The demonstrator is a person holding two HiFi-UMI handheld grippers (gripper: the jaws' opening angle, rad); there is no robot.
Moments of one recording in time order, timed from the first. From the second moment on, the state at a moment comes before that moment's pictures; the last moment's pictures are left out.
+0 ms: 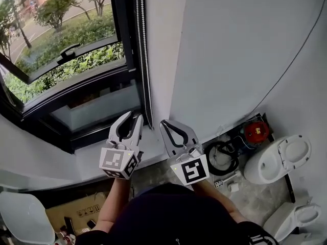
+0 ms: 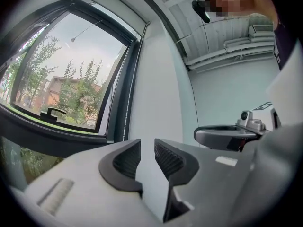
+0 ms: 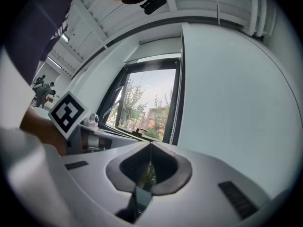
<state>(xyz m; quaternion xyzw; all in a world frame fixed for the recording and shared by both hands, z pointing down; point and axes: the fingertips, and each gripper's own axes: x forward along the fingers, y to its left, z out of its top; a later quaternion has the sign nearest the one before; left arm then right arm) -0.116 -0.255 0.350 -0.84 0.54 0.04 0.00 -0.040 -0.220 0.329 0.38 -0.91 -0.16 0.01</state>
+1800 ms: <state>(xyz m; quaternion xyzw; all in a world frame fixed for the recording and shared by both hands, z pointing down) -0.135 -0.428 0.362 -0.86 0.50 -0.04 0.00 -0.079 -0.263 0.302 0.43 -0.89 -0.17 0.00</state>
